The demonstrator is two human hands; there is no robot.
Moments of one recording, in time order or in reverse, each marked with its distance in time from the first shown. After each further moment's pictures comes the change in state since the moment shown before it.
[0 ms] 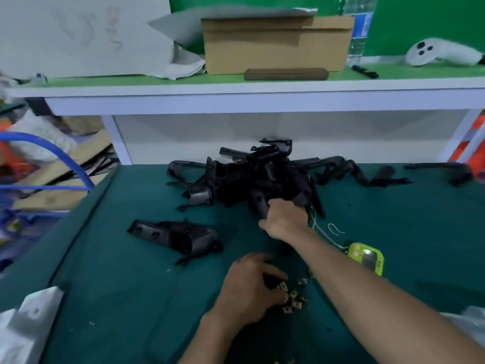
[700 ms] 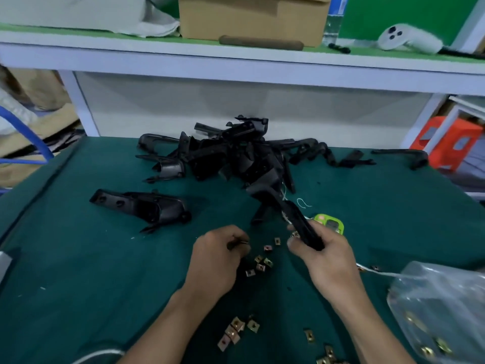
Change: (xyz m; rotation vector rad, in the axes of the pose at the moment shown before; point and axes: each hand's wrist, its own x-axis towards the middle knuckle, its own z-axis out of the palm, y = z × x) left_hand -0.017 0.004 0.030 -0.286 0.382 -0.049; right_hand -0.174 0.107 0.006 0.837 0.301 -0.077
